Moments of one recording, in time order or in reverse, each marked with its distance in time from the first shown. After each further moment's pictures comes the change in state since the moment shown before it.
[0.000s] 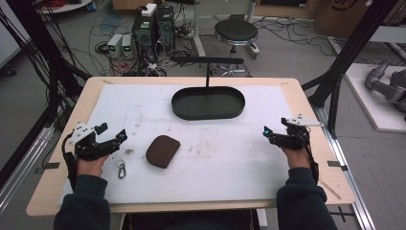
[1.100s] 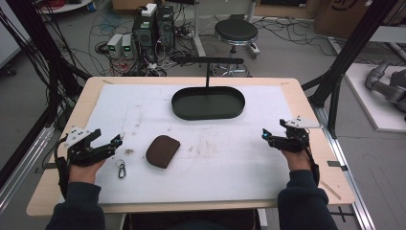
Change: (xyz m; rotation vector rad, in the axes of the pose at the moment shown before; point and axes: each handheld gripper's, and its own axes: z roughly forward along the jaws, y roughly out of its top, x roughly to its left) left arm -0.010 0.007 -0.029 0.118 0.069 -0.005; right arm 0.007 -0.001 -0.005 0.003 0.028 -0.032
